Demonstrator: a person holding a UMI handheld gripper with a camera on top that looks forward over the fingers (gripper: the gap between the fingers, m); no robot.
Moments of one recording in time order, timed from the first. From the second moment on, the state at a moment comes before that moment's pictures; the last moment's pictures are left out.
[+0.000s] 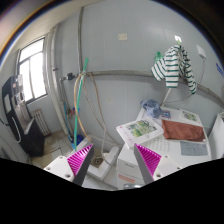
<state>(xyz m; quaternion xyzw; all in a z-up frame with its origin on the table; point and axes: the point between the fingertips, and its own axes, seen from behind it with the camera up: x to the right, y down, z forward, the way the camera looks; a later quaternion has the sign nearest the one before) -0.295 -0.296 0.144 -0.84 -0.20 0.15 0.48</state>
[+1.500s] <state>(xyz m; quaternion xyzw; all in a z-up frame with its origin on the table) -0.018 0.058 0.111 -0.85 -0.09 0.05 0.52</state>
